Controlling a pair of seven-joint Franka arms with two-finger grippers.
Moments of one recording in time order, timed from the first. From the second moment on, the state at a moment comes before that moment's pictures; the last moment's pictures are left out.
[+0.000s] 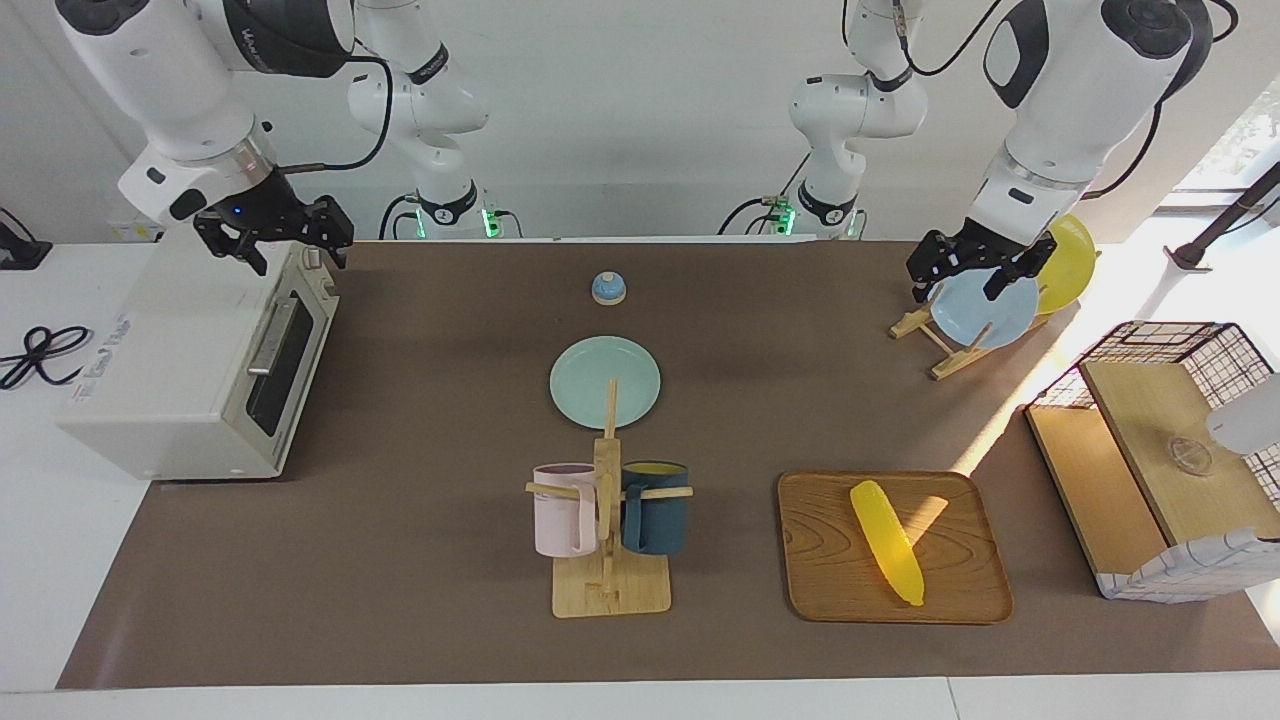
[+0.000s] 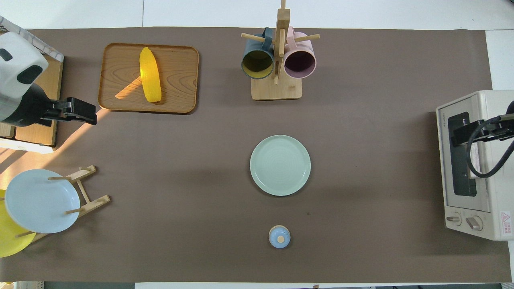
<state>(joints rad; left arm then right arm) -0.16 0.01 0.00 -1.62 -0.01 1.62 -0.11 -0.01 -0.02 -0.03 -1.63 -0.03 1.48 -0.14</state>
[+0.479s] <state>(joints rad) -0.16 0.01 0.00 -1.62 -0.01 1.64 -0.11 -0.01 -0.02 -0.03 -1.63 -0.03 1.48 -0.14</state>
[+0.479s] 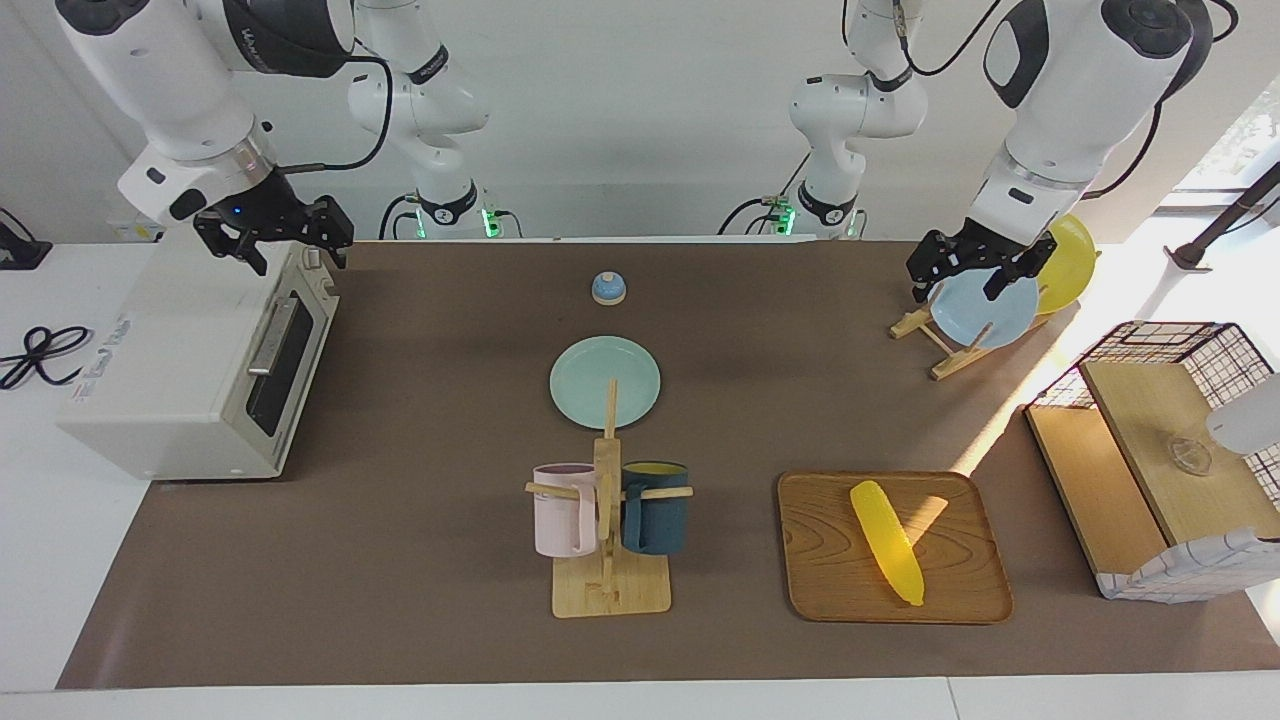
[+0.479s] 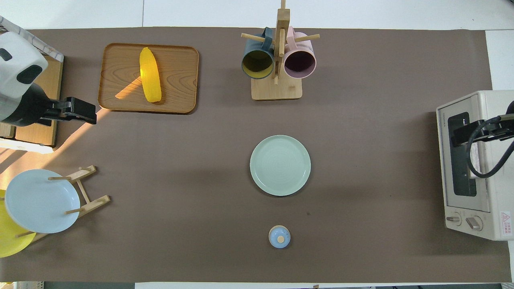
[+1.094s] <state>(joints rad) -0.16 0.05 0.00 -1.62 -0.04 1.70 -0.11 -0.01 -0.02 -0.03 -1.63 -0.03 1.48 -0.14</state>
